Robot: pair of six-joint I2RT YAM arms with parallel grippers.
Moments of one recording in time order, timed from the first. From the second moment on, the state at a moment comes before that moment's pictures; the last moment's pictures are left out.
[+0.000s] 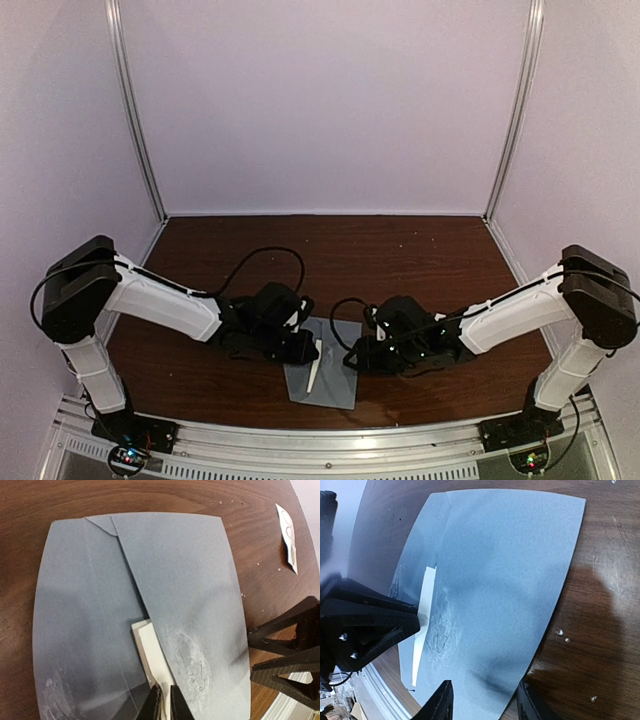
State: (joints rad) left arm -1.03 1.81 0.89 0.03 0.13 -0.75; right arm 1.03 1.65 0.68 0.16 -0.10 0.99
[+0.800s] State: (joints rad) left arm -0.86 1.32 0.75 -0.08 0.02 -0.69; right arm 0.78 1.17 0.64 -0.24 0.14 0.78
